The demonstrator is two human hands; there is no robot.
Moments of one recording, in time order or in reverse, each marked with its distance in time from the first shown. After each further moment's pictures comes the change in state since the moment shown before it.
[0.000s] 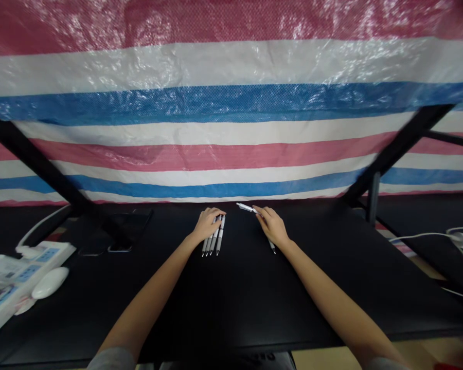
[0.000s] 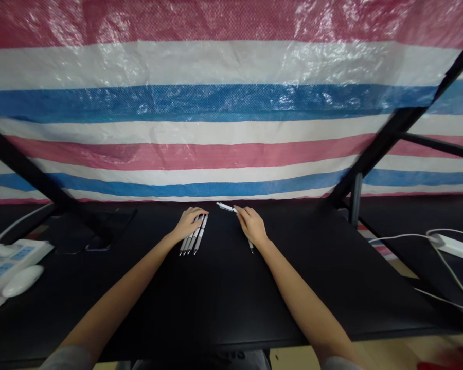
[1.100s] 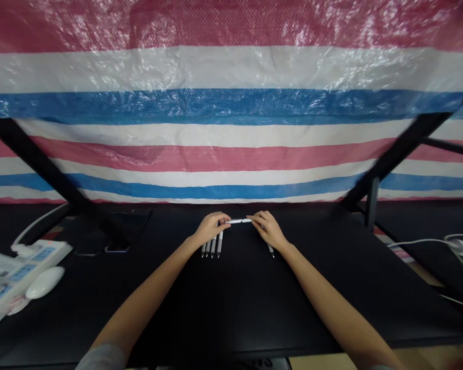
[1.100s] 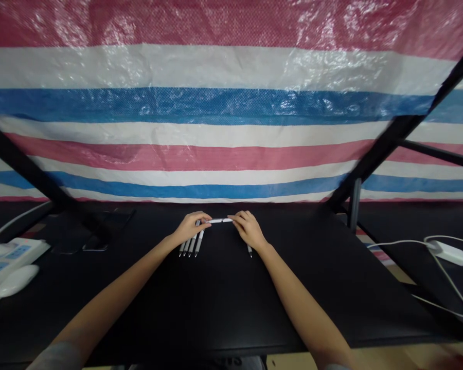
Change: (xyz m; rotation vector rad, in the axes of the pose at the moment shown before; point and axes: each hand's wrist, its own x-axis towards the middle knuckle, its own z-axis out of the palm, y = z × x) left_hand 0.002 0.014 0.002 -0.276 0.035 0.176; right_hand 0.002 0.003 -0.001 0.159 -0.112 -0.119
